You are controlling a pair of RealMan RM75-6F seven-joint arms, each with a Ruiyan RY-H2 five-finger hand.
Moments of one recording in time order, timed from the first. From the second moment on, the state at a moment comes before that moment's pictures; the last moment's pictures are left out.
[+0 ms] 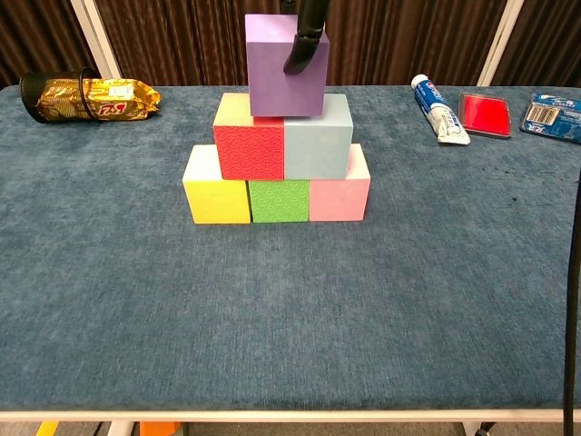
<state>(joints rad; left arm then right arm) -0.18 -1.25 -0.07 -1.40 1.47 1.40 -0.40 1.57 -1.21 0.22 -1.95 0.04 1.03 -0.81</state>
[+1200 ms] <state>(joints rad) -0.18 -1.27 -0.05 -1.36 1.50 1.41 -0.45 1.59 -1.26 0.26 -1.94 0.12 1.12 -0.89</state>
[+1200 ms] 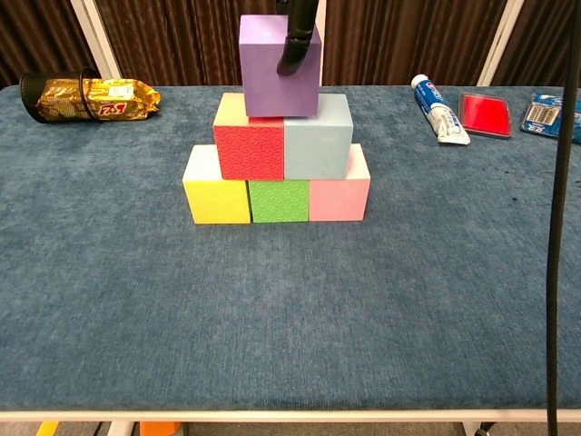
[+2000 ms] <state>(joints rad) -0.17 -1.27 -0.04 -1.34 1.50 1.41 -0.48 1.60 -1.32 0.32 -1.92 0.19 1.17 -0.98</state>
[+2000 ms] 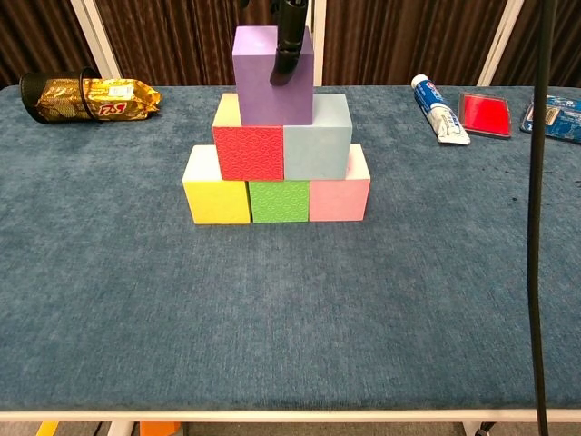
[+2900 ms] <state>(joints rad) -0.17 -1.27 -0.05 -1.35 1.49 1.40 -0.49 1.56 -1.31 0.36 -1.93 0.21 1.13 -0.99</state>
